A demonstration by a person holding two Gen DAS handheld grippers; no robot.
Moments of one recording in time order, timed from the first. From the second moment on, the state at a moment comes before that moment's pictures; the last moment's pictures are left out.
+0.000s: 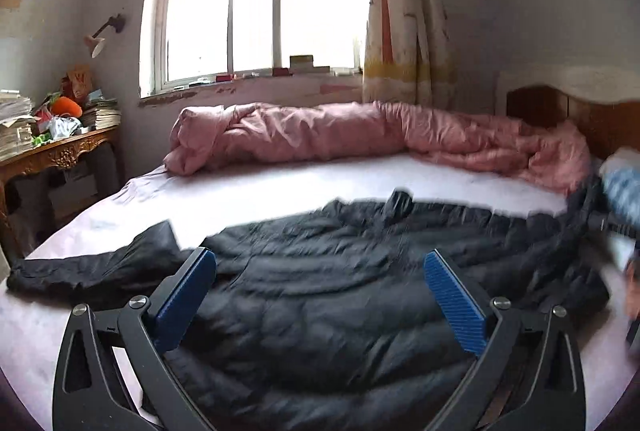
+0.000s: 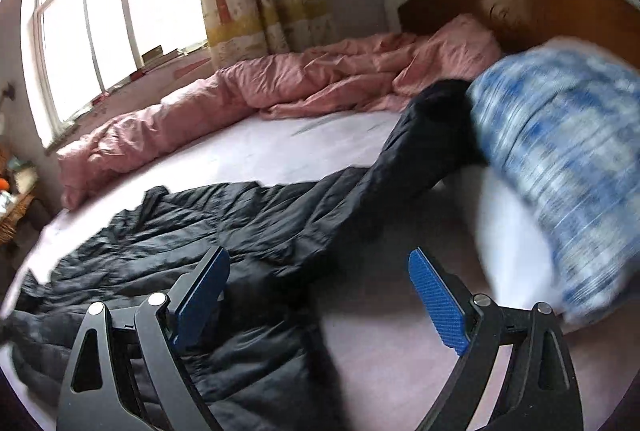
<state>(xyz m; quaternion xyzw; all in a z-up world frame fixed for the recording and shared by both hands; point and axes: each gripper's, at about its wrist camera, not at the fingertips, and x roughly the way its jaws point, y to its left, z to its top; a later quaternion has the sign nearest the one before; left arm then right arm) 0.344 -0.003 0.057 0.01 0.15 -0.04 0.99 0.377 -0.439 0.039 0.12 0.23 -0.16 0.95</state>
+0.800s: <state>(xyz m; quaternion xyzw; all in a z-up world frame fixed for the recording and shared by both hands) 0.349 -0.016 0.007 0.04 0.14 -0.02 0.99 0.378 -0.401 0.035 0.04 0.22 -0.16 0.96</state>
